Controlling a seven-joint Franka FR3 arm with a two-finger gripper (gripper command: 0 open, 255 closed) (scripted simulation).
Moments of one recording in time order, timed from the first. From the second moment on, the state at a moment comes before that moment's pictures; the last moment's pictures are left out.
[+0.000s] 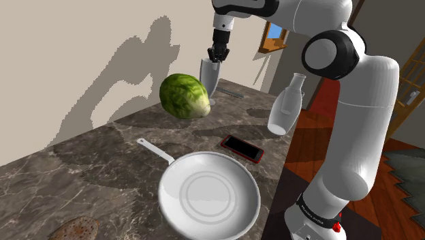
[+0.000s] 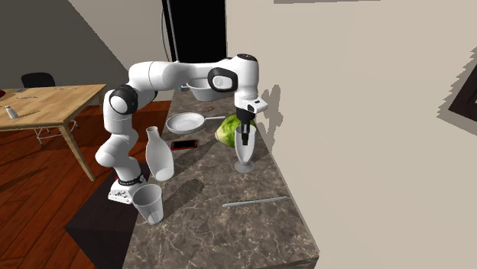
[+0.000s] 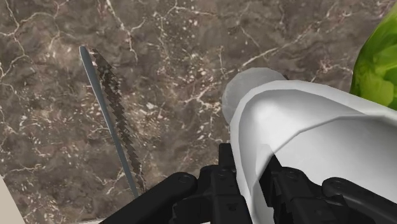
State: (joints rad) arm -0.01 0.31 -0.13 -1.23 0.04 1.53 -0.13
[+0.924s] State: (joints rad) arm -0.02 0.36 -0.13 -1.05 0.04 1.41 -0.14
